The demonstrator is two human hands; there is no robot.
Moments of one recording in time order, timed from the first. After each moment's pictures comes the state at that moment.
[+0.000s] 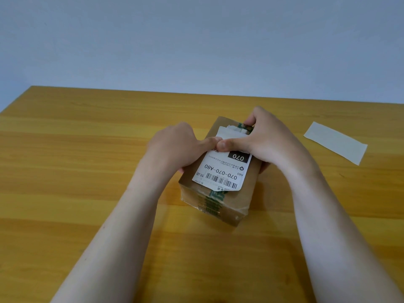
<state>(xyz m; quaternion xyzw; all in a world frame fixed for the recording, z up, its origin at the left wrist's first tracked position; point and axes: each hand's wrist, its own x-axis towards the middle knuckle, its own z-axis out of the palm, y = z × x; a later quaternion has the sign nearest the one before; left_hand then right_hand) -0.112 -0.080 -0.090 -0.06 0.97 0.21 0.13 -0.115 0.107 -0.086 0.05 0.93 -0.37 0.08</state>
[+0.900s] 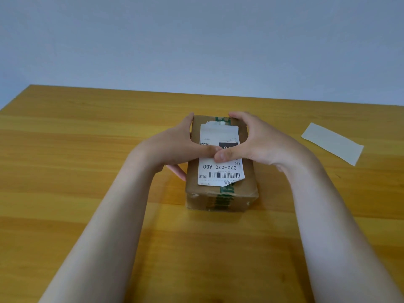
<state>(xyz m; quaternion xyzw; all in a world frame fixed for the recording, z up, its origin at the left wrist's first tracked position) -0.107 -0.092 -0.082 -0.03 0.86 0.44 0.25 -0.115 0.112 -0.086 -0.04 0.88 -0.44 0.16</state>
